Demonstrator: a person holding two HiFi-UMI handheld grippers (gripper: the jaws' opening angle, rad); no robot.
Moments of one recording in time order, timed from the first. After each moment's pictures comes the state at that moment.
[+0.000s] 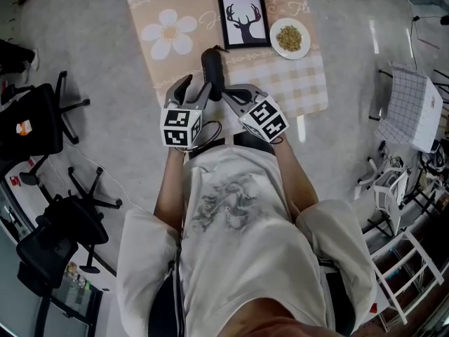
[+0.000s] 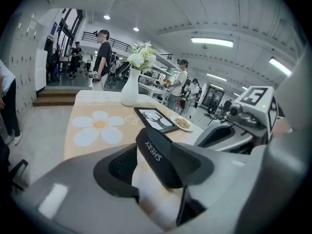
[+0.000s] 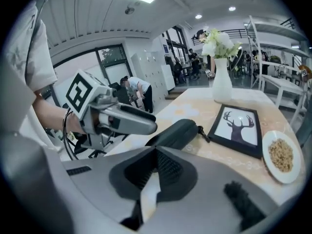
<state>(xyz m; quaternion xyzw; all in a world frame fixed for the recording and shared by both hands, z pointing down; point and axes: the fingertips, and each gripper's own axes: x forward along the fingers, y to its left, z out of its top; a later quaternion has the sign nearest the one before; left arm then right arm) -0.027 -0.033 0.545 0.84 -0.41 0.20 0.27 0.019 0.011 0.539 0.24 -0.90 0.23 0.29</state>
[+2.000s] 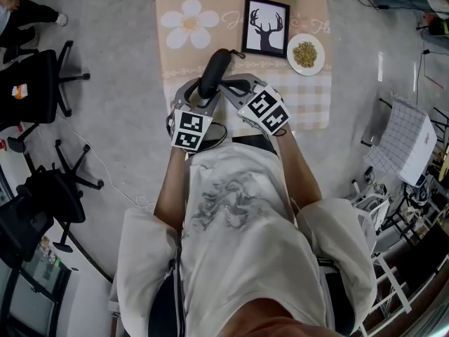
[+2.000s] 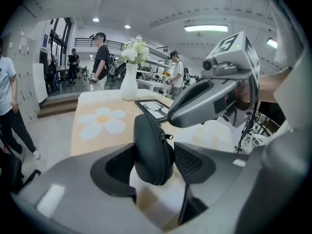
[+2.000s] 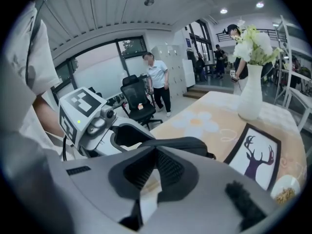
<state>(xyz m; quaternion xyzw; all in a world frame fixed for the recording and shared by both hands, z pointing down) -0.030 -0.004 0.578 0.83 -0.42 0.27 0.23 -0.021 -0.014 0.521 0.13 -0.92 0.18 0.32</state>
